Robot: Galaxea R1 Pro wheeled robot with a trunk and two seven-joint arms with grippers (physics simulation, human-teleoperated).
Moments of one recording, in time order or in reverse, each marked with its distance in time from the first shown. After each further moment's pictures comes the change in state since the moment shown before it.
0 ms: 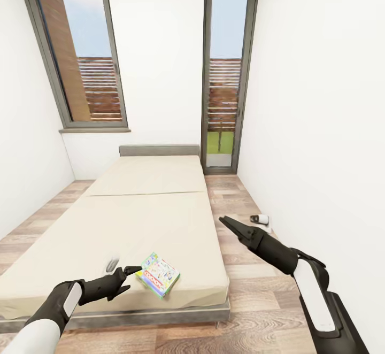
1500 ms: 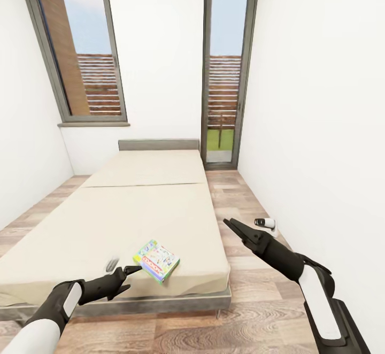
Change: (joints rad) left arm 0.000 0.000 0.001 0.000 0.000 -0.006 -0.006; right arm 0.033 0.001 -0.032 -0.014 -0.010 -0.007 0.036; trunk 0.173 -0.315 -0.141
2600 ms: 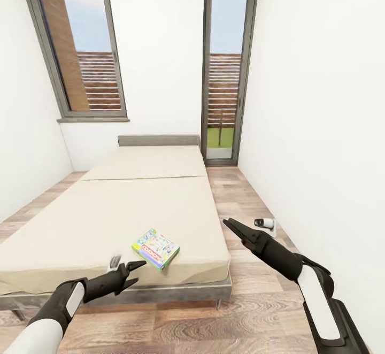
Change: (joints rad) left arm 0.000 -0.011 -0.016 -0.002 -0.006 -0.001 -0.166; right arm 0.001 0.005 0.000 0.003 0.002 -0.002 -0.029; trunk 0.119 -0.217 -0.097
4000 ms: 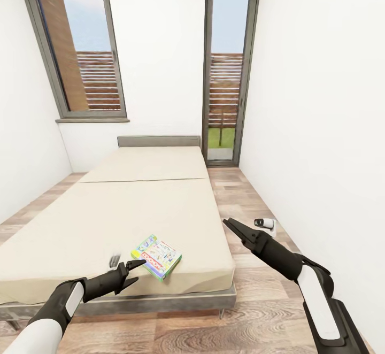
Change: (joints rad) left arm 0.000 0.002 0.003 -0.001 0.004 0.002 -0.019; right arm 0.000 0.001 0.000 0.000 -0.001 -0.001 -0.005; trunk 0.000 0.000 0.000
